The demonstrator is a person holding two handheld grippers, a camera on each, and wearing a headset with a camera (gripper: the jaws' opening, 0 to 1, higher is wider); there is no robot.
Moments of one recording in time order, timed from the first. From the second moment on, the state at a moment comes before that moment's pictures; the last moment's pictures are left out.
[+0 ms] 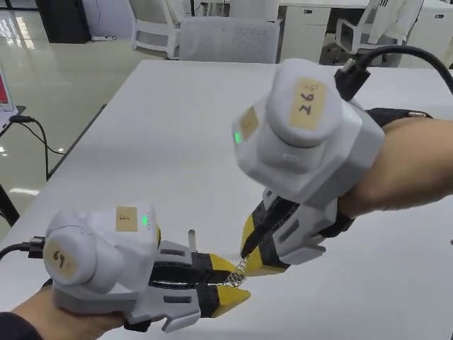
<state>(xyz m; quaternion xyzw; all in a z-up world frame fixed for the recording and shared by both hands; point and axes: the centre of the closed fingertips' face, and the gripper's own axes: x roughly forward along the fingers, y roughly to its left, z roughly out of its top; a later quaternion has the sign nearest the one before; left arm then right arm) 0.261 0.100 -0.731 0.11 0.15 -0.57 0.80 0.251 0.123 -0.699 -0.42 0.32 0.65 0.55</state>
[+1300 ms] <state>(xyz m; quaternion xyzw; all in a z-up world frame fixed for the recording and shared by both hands) 0.264 0.098 -0.720 0.11 0.13 -0.56 0.81 0.248 0.131 -0.709 -0.41 0.34 0.66 0.53</state>
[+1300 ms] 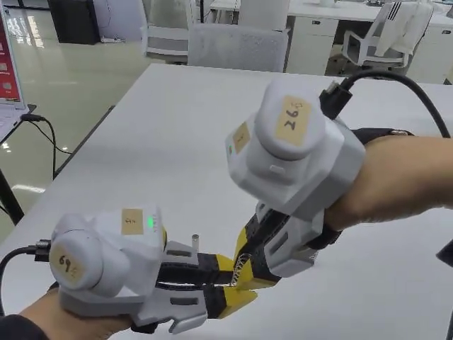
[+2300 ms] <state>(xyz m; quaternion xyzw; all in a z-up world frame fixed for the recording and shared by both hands) 0.274 0.111 -0.713 0.08 0.12 -0.55 0.83 0.257 0.136 -0.706 -0.42 0.34 0.65 0.53</state>
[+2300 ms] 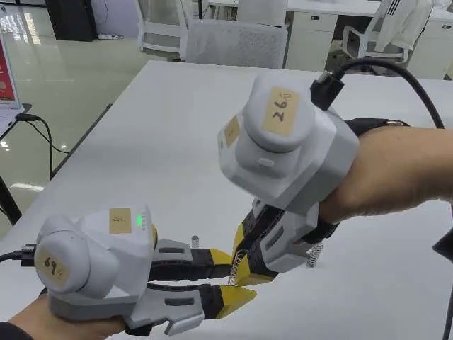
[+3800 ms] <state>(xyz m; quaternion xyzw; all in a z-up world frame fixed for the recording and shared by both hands) 0.267 0.175 -0.705 0.03 0.12 -0.42 0.90 0.356 0.189 -0.732 -0.44 0.34 0.62 0.56</state>
